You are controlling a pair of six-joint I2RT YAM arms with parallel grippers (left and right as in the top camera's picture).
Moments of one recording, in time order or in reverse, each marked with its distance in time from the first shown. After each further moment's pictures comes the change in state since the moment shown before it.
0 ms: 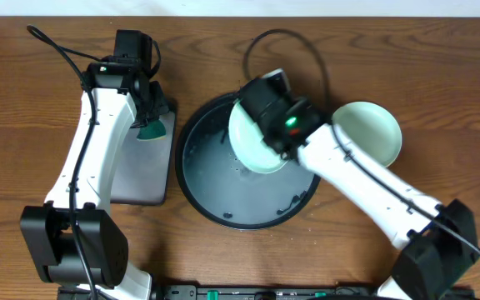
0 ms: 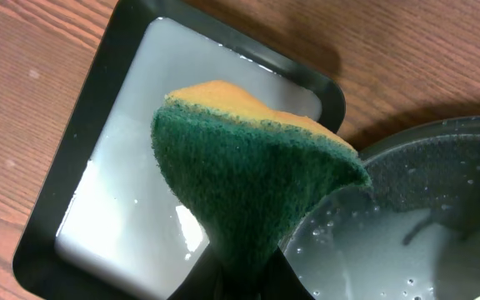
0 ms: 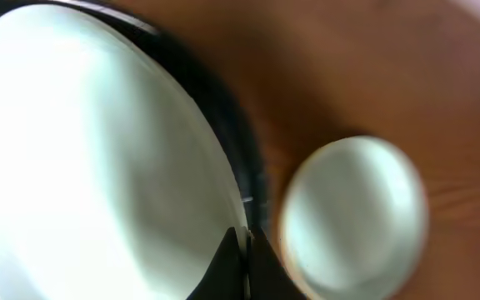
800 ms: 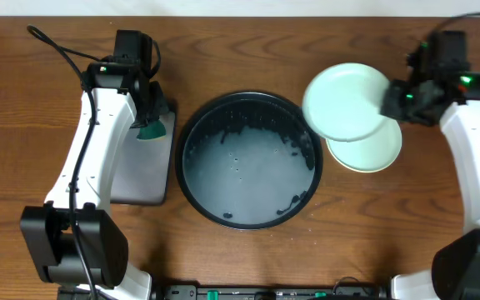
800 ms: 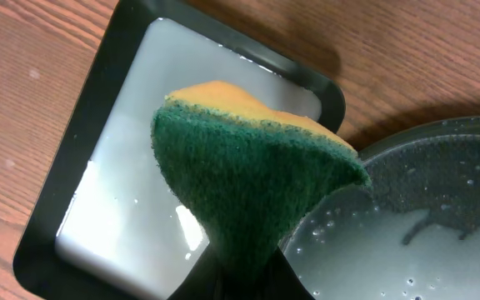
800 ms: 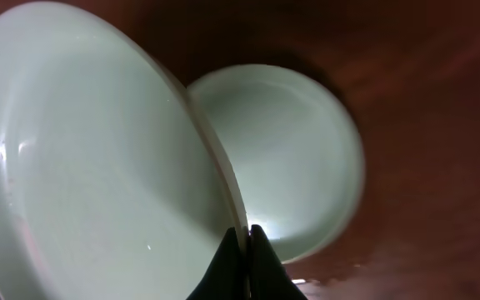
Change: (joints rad) left arm 0.000 0.000 0.000 0.000 0.000 0.000; right arm -0.777 -0.129 -0.083 -0.066 -0.542 0.005
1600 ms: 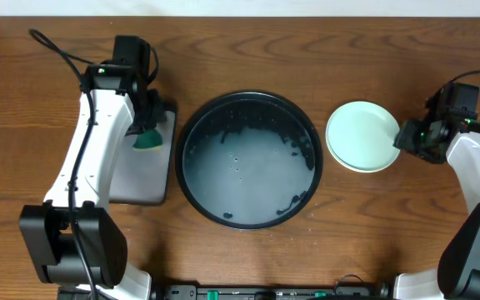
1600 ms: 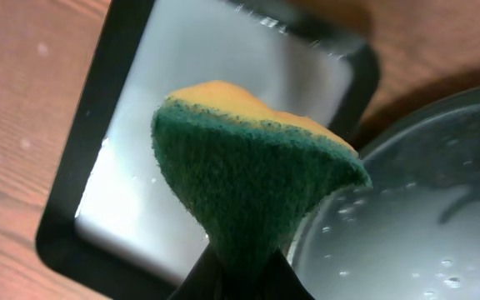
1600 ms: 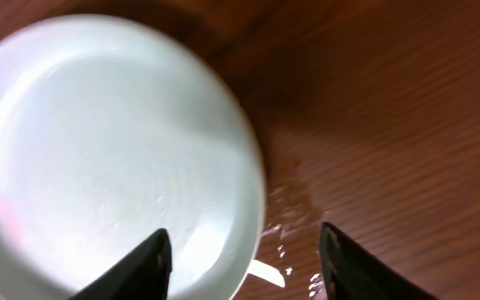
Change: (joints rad) left arm 0.027 0.000 -0.040 -0.049 0.000 0.054; right arm -0.158 0.000 -0.386 0.341 -0.023 -0.069
